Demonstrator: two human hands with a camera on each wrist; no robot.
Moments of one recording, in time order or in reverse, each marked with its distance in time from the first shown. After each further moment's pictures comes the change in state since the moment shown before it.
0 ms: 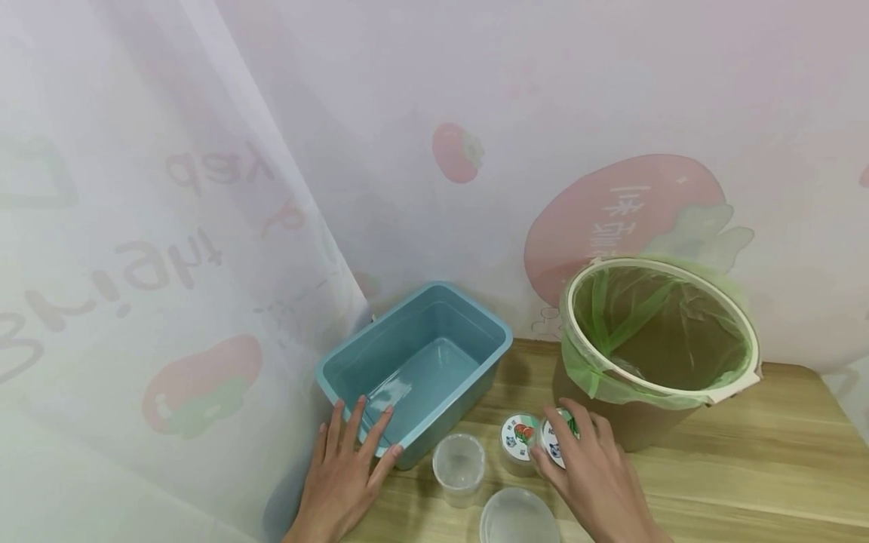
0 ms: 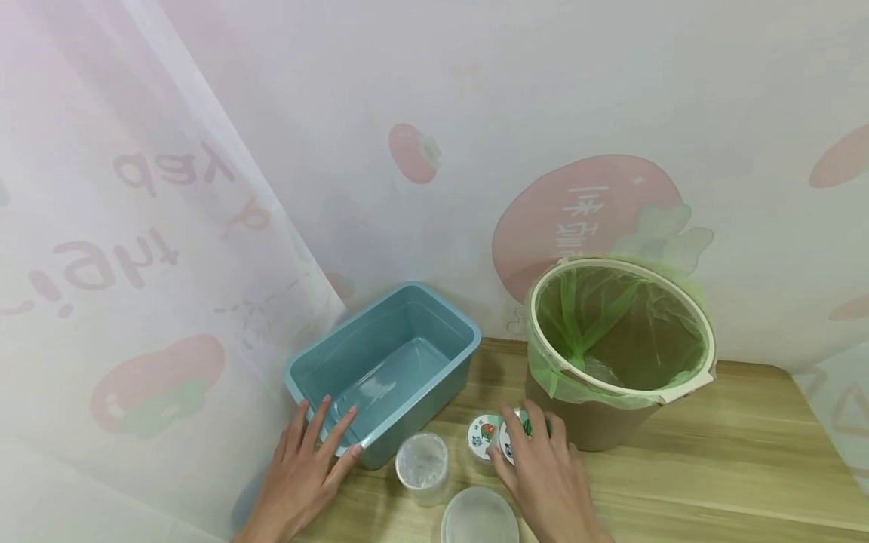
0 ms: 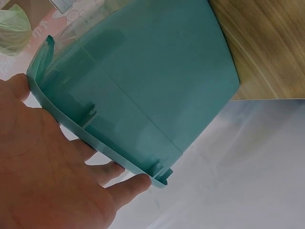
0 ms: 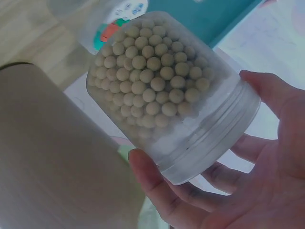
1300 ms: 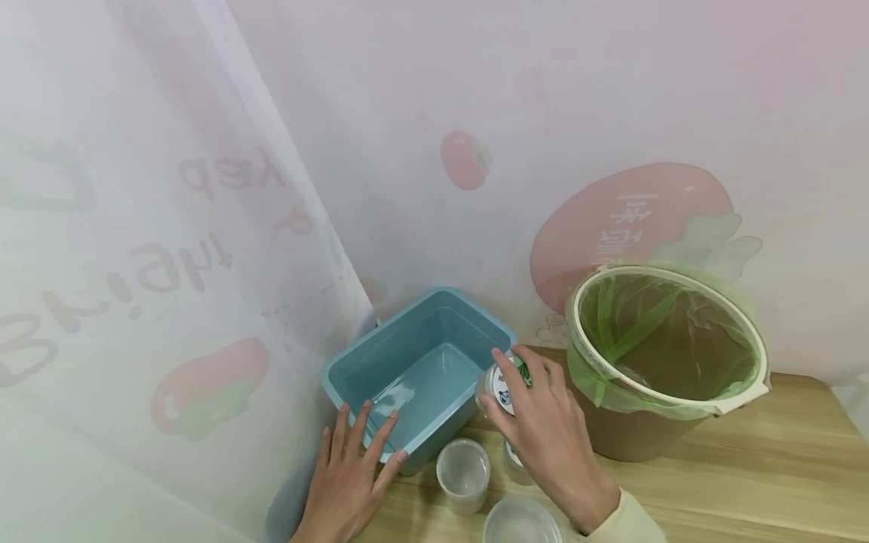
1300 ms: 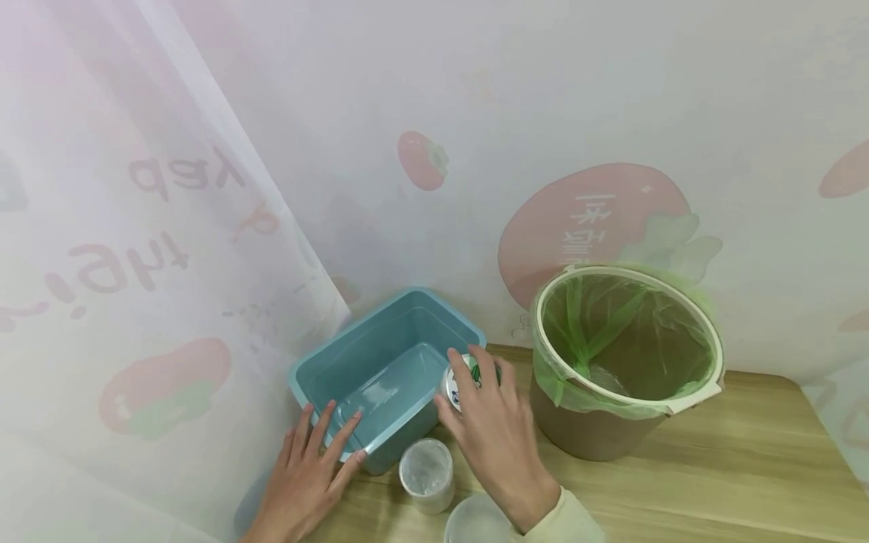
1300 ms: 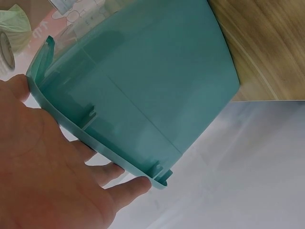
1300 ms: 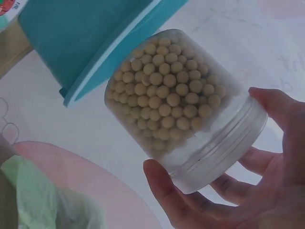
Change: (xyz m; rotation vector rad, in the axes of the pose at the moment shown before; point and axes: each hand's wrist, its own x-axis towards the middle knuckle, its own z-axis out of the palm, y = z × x) left_hand 0.000 0.000 0.002 -0.004 0.000 -0.011; right_hand 0.076 -0.054 -0.007 0.039 0.257 -0.168
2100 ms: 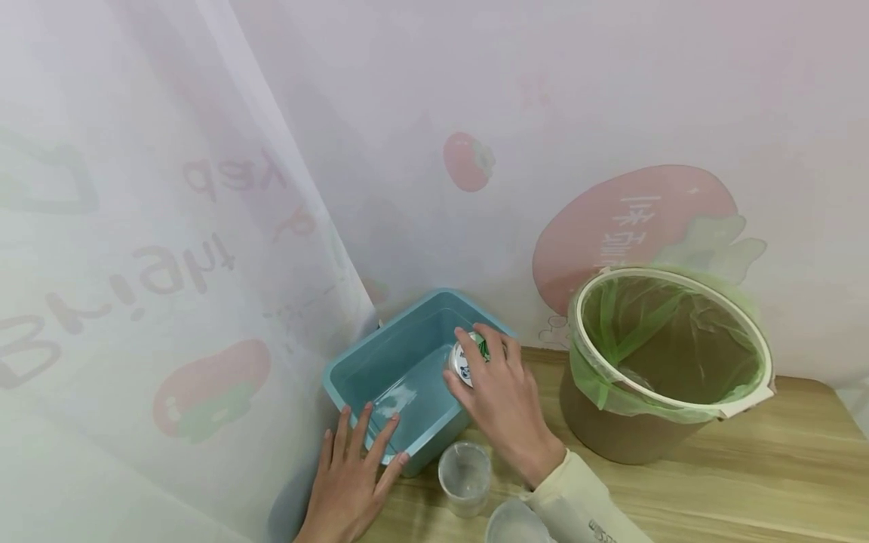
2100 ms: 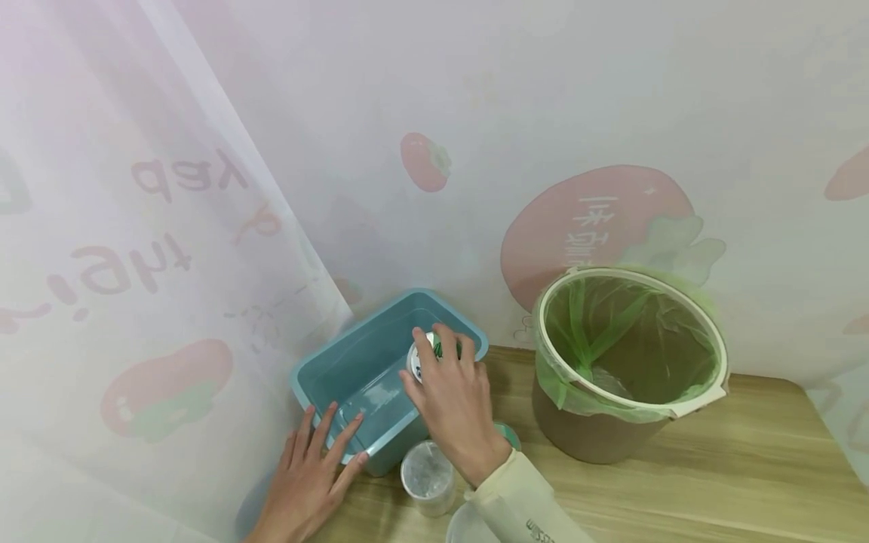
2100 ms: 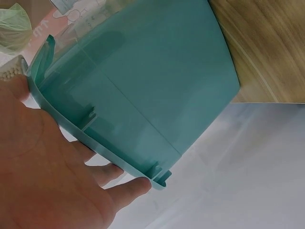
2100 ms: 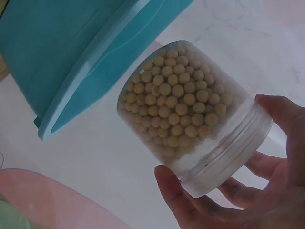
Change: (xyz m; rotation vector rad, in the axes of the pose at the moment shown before) left_hand 0.000 0.000 0.002 -0.001 0.002 -0.007; right_hand 0.039 -0.025 0.038 0.029 -0.031 -0.004
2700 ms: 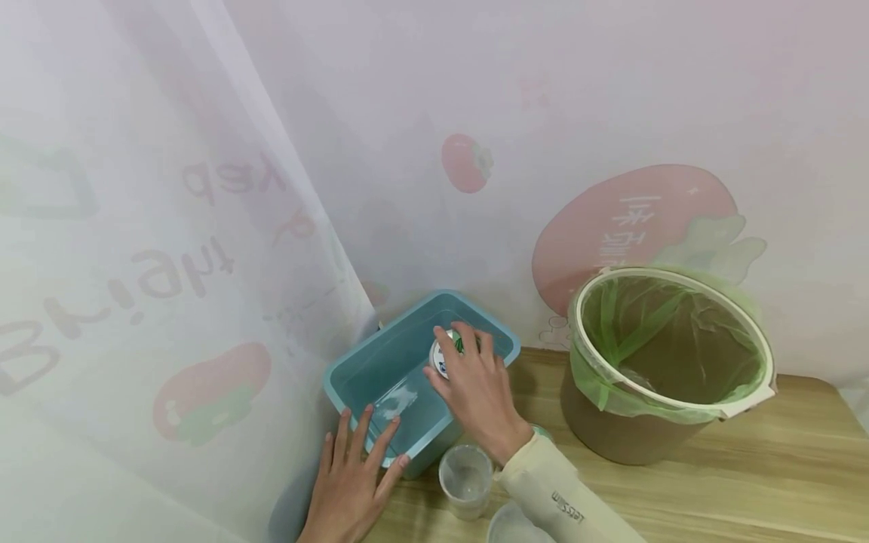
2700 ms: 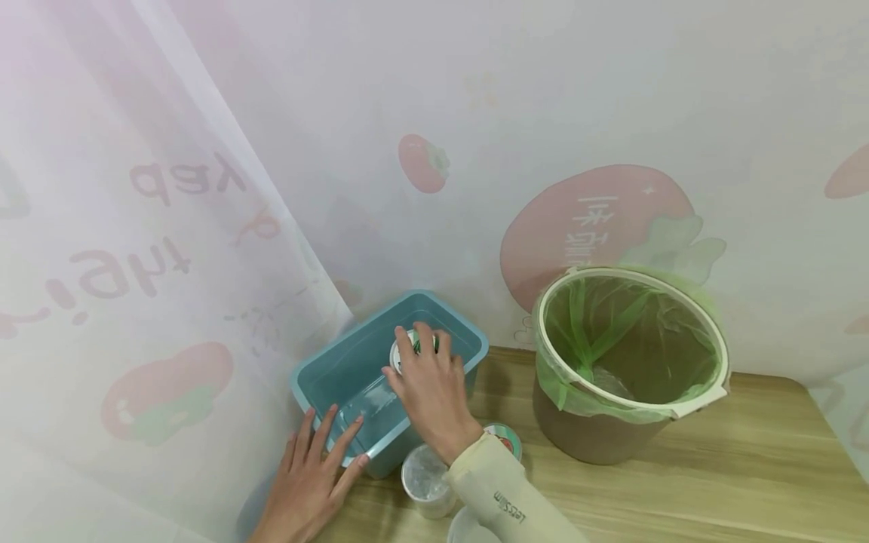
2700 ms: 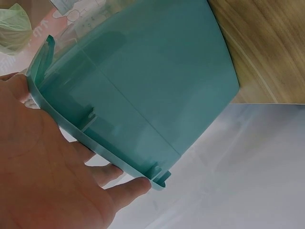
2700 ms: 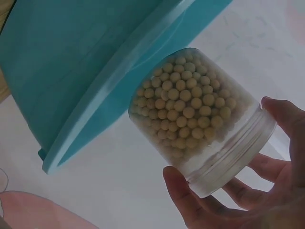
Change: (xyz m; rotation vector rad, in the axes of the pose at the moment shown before) left_hand 0.000 0.001 -0.001 0.001 -0.027 -0.020; right_hand 0.014 -0.010 0.035 0.034 -0.090 0.005
